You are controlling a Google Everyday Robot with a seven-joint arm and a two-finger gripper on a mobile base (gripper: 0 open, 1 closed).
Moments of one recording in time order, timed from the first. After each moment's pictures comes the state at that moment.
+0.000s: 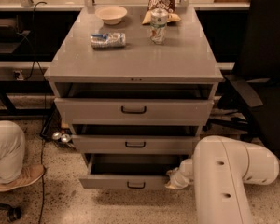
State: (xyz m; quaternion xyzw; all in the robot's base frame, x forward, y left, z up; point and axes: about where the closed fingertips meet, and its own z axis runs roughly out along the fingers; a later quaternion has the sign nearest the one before) arm 0.577 -0.160 0.158 -0.65 0.73 0.06 0.19
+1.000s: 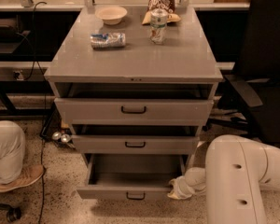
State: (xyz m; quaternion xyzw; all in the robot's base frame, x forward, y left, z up) arm 0.530 -0.168 0.177 -0.62 0.76 0.07 0.19
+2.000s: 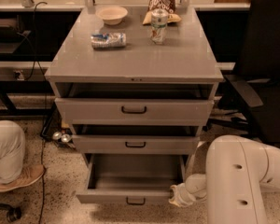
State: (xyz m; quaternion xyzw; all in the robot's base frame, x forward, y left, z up) arm 0.490 -0.169 0.166 -0.61 0.77 0.09 0.17
